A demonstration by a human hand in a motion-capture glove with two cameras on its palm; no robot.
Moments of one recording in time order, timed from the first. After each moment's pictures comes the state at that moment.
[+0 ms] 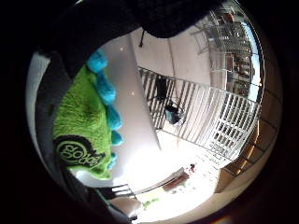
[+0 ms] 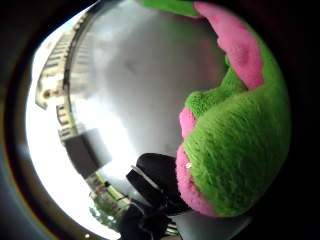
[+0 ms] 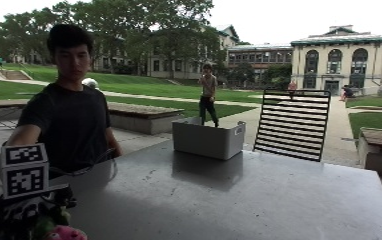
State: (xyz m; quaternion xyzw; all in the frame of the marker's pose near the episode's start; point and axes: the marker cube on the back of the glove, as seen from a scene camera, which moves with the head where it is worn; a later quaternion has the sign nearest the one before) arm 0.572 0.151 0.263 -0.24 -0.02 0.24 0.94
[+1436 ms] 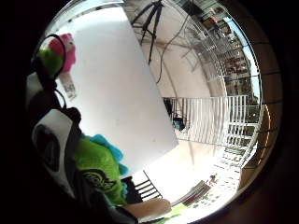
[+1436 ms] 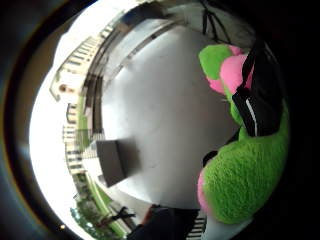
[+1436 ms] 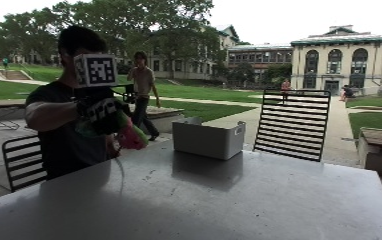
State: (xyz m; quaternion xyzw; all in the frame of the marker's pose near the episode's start) arm 0.419 0.035 0.063 -0.04 -0.02 0.25 0.97
